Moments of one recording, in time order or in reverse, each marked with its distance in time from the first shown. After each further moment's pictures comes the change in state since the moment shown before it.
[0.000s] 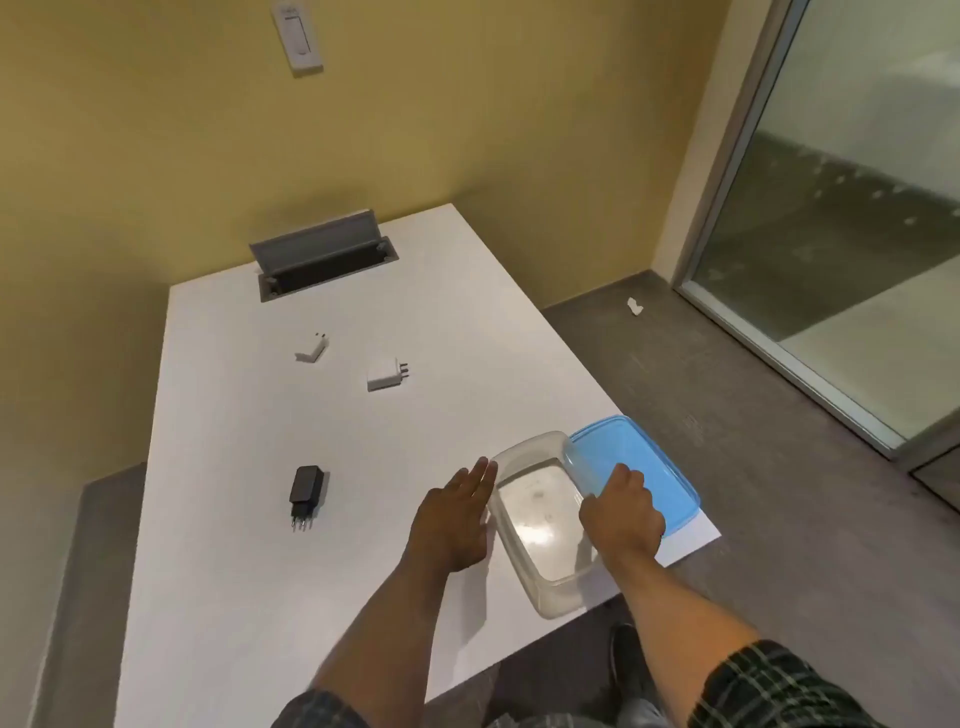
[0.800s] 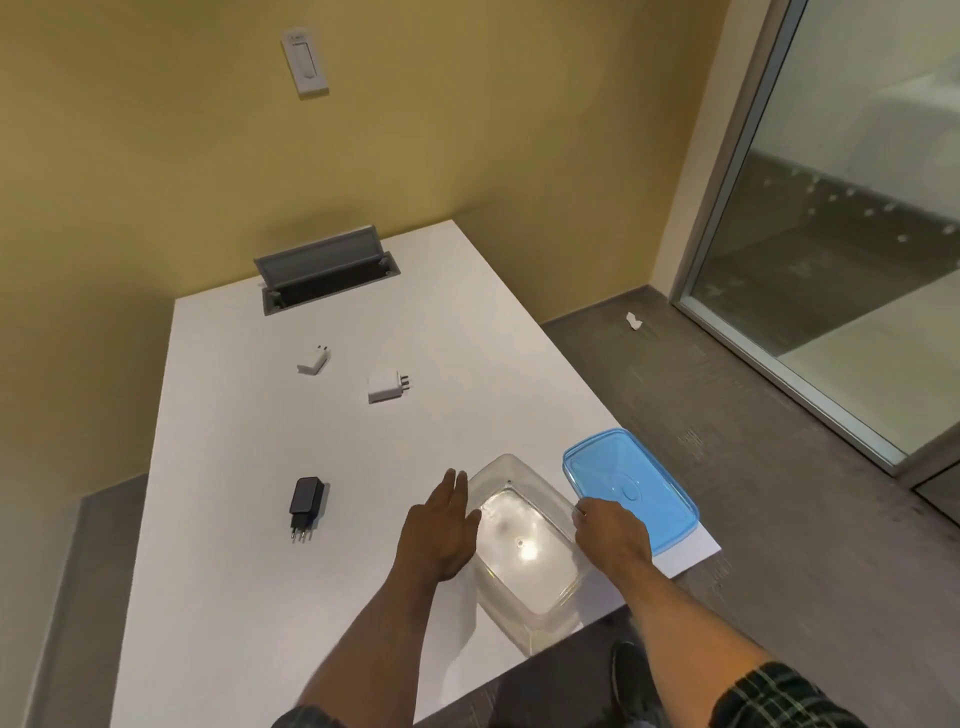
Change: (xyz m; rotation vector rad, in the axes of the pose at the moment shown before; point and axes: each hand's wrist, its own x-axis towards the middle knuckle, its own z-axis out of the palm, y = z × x) left_hand -0.004 -0.007 0.000 -0.119 -0.018 -0.211; right_hand 0.005 0.004 0.003 0.064 -0.250 -0.235
